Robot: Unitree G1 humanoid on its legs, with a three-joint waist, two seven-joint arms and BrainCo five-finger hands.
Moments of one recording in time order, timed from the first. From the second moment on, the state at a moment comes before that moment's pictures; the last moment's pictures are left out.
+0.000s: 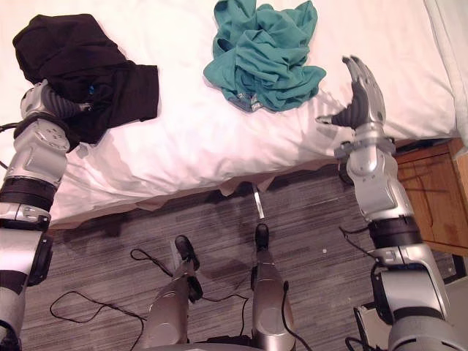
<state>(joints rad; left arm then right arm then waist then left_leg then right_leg) -0.95 0.71 -0.16 0.77 0.44 0.30 0.11 -0.74 -0.68 0.13 0.29 -0.36 0.05 -0.24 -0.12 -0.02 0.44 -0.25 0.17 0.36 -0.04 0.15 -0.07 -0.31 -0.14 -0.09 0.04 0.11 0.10</state>
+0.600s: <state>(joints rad) -0.25 0.42 -0.17 0.30 -0.17 -0.16 0.00 -1.17 -0.89 0.26 0.86 -0.30 0.23 -0.14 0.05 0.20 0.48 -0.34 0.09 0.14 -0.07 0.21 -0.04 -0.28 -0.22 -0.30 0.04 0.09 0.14</state>
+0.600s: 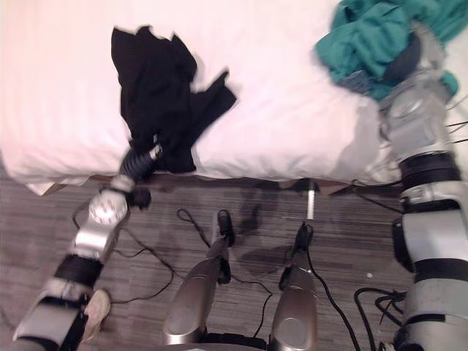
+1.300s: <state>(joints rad) 0.23 0.19 -0.12 0.32 -0.22 -0.15 -0.05 0.31 -0.19 -0.07 0.27 -0.06 -0.09 -0.08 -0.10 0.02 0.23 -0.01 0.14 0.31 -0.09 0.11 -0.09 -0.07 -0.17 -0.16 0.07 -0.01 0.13</state>
